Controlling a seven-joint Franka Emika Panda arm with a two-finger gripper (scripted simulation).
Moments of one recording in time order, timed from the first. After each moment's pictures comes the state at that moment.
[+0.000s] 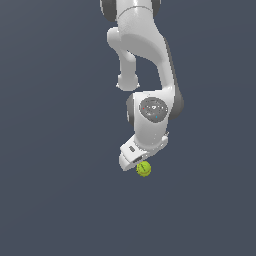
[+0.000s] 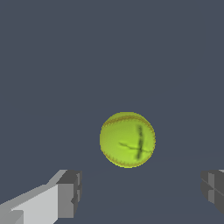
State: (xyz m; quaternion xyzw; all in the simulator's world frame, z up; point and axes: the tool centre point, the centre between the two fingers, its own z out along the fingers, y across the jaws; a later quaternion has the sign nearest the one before) arm 0.071 0.062 0.106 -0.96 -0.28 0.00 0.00
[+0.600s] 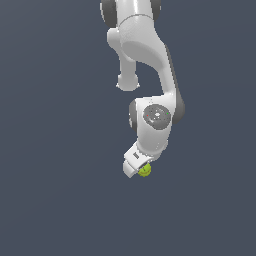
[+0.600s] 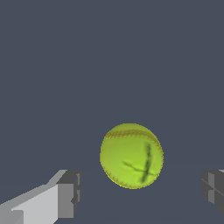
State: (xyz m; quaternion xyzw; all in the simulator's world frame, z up) arm 0.081 0.071 0.092 -0.94 -0.33 0.00 0.00
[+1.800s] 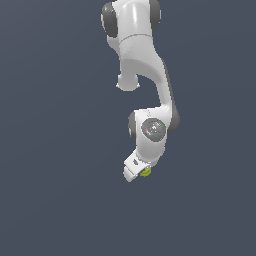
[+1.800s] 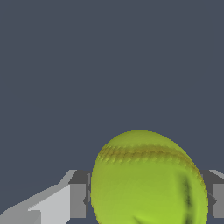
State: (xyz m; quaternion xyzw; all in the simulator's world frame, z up) arm 0.081 0.071 0.041 -0.94 -0.33 0.00 0.00
